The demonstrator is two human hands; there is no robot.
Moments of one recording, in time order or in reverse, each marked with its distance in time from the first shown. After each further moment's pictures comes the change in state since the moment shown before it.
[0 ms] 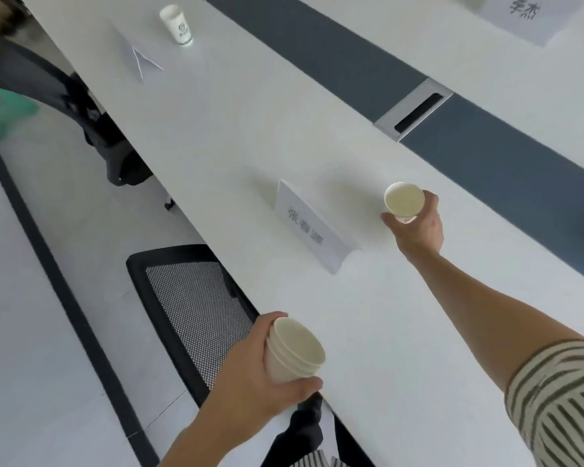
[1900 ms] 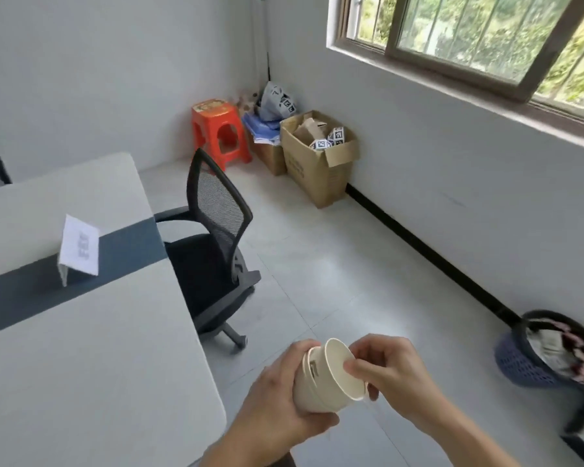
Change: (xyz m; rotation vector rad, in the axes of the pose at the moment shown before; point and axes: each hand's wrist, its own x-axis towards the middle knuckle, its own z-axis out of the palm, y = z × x) left_hand -0.374 0.064 0.431 0.556 -1.173 0.996; right_hand -0.683 0.291 -0.445 0.661 0.616 0.494
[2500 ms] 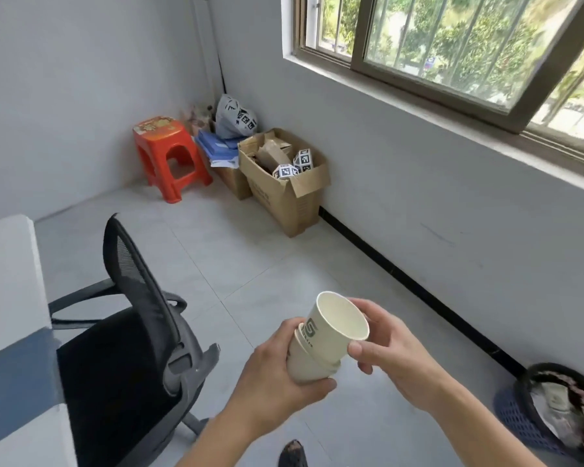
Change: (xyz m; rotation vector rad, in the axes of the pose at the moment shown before) left_hand 0.359 0.056 -0.043 -0.030 -0.016 -0.009; right_hand 0.292 -0.080 -0.166 0.338 -0.151 -0.105
